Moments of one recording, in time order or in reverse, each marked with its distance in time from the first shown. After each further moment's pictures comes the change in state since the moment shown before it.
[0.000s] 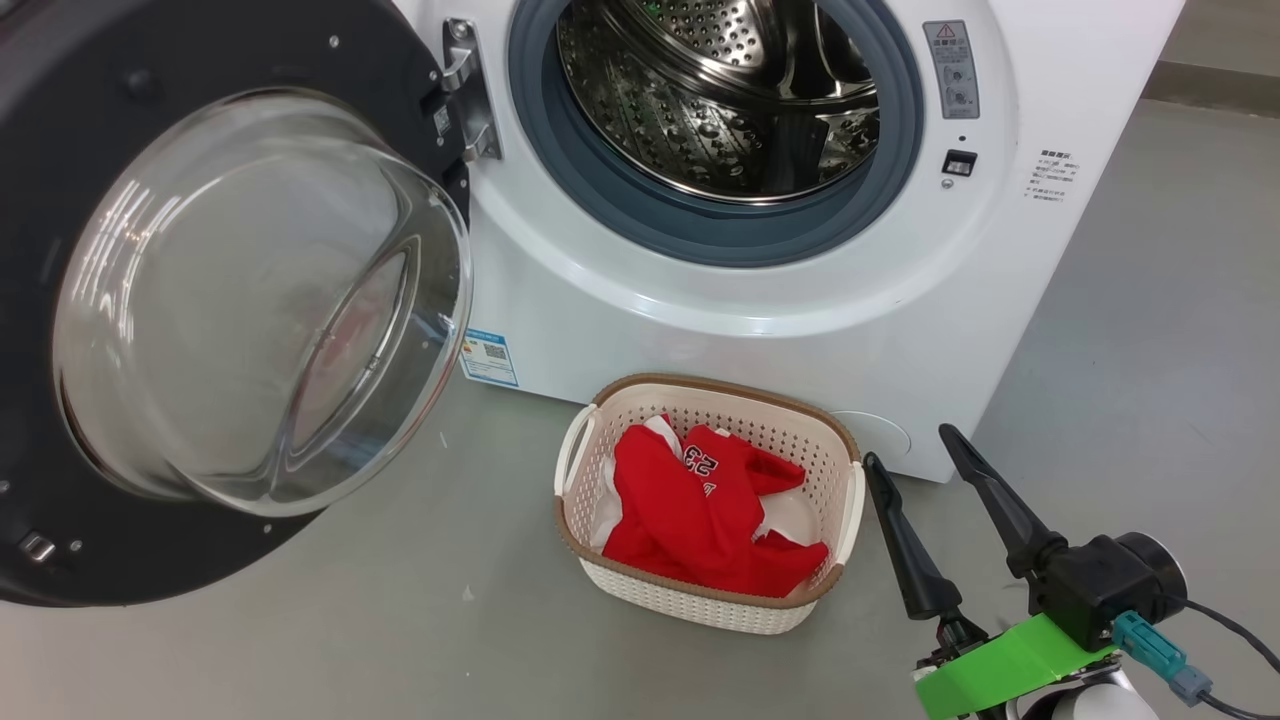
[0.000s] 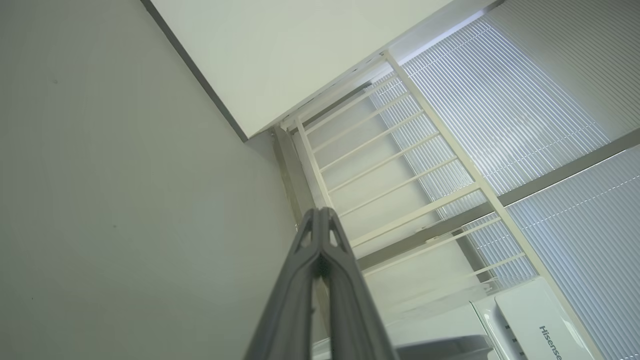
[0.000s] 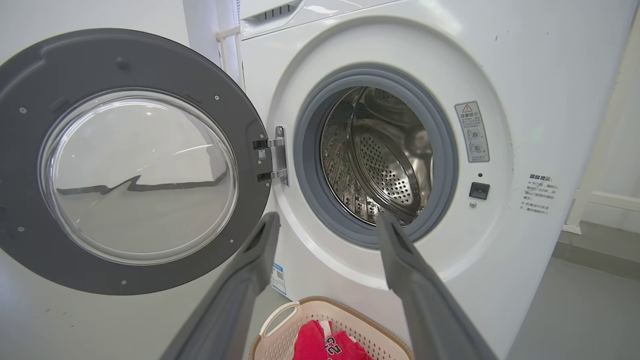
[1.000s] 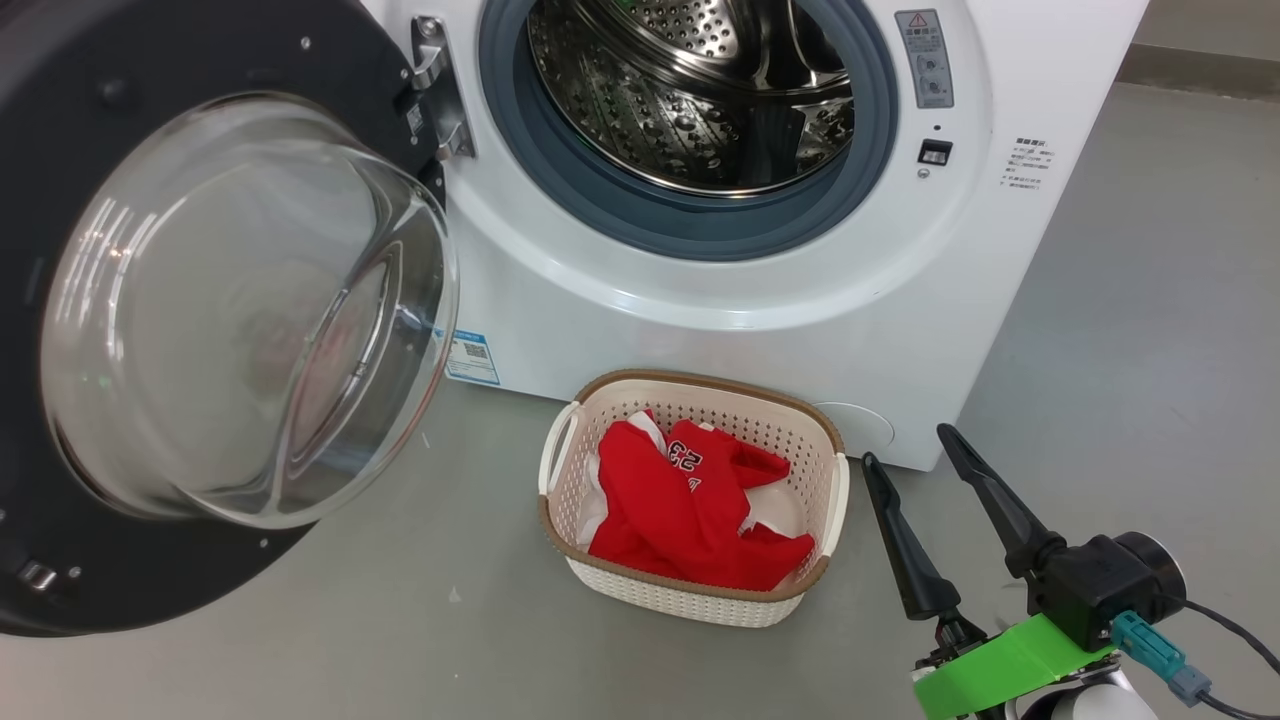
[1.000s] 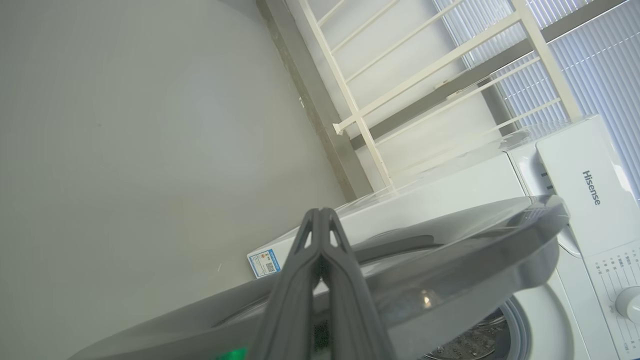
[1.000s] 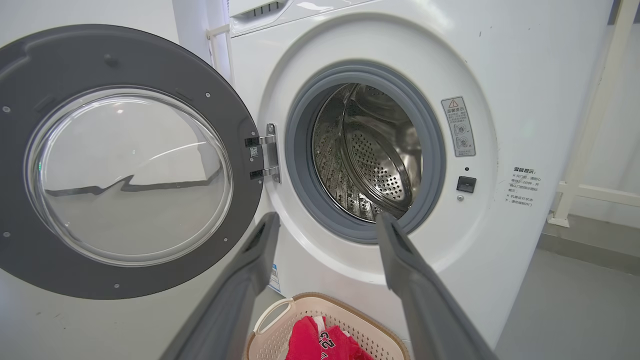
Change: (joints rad) left arm -0.010 0.064 -0.144 0.147 -0.027 -0.118 0.391; right arm 0.001 0.000 0.004 -0.006 0.000 0.000 0.004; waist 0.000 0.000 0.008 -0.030
